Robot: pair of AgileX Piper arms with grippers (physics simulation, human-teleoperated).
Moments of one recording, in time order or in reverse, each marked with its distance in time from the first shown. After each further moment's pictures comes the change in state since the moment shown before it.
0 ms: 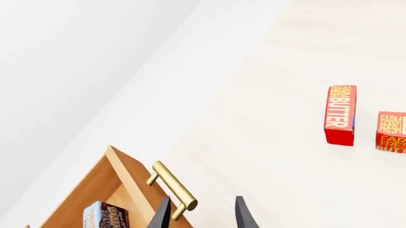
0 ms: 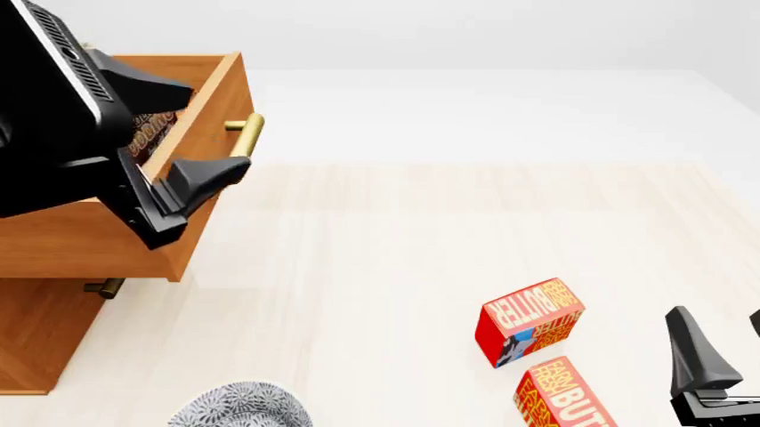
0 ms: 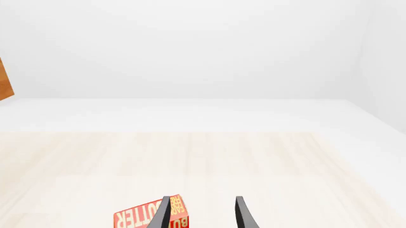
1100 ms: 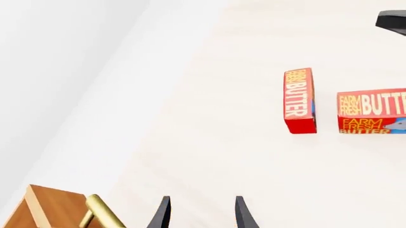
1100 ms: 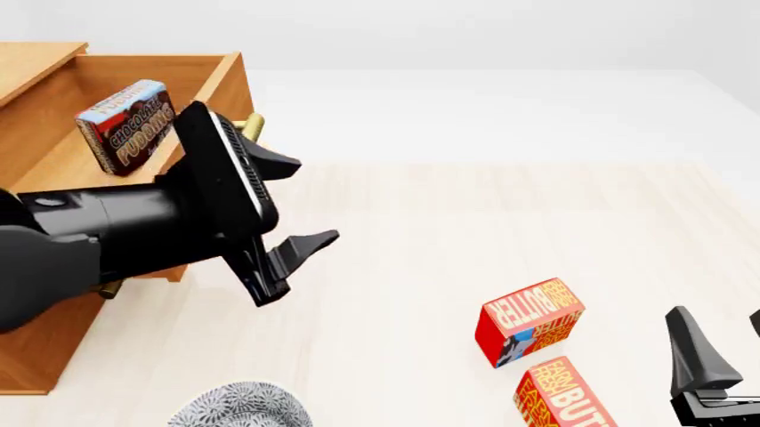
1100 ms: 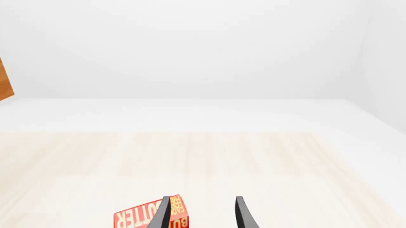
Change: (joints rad) left arm -0.150 0.169 0.139 -0.203 0.022; right arm 0.000 0.000 0.000 0.000 0.000
